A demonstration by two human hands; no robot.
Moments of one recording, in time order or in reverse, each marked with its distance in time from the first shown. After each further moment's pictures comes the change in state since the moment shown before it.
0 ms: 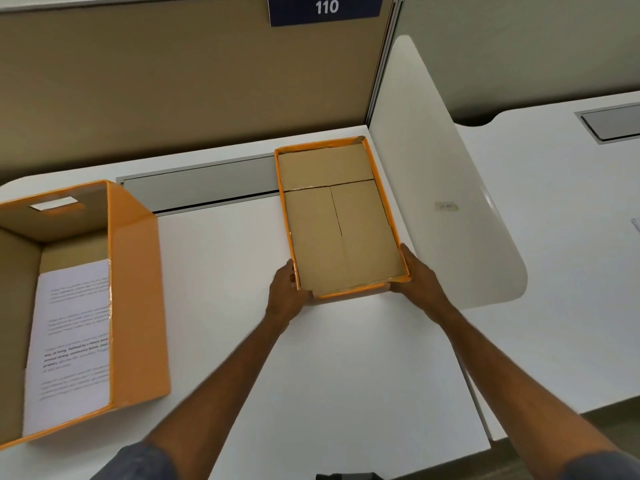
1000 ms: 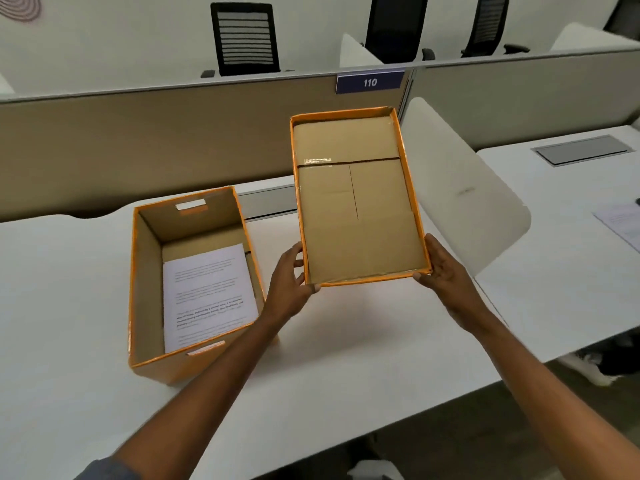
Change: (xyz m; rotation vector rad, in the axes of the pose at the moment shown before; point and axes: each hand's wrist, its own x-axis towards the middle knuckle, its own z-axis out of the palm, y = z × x) left_hand -0.160 -0.045 -0.207 -0.024 -0.036 0.452; right_hand -0.207 -0.111 0.104 0.453 0.138 -0.254
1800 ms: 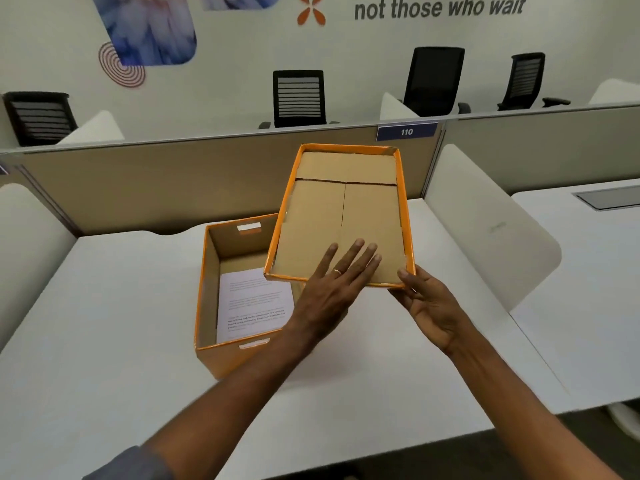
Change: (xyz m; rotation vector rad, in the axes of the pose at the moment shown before) left_hand -0.064 0.054 -0.029 1.172 0.159 0.904; right_hand -0.053 -0.100 0.111 0.690 -0.136 0.129
